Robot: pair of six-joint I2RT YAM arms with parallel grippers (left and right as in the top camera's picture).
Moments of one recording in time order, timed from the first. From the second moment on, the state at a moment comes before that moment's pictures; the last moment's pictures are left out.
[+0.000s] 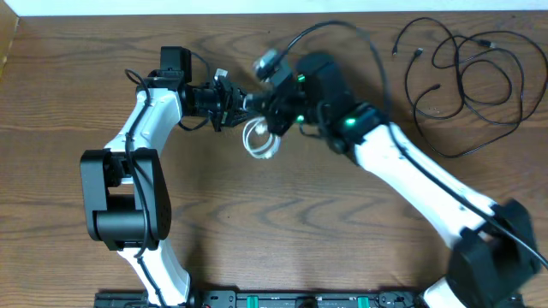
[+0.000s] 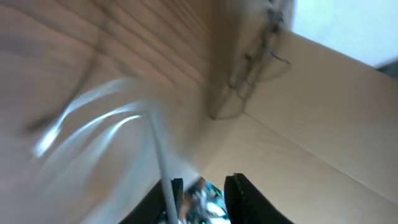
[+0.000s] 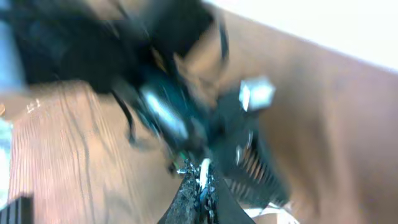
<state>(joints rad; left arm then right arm) -0.01 1.97 1.39 -0.65 1.03 -0.80 0.60 1.69 1.37 -0.12 -0.48 0.09</state>
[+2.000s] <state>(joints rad) 0.15 1.97 1.39 -0.89 0.10 -0.72 0.27 1.68 1.37 0.01 0.04 0.23</state>
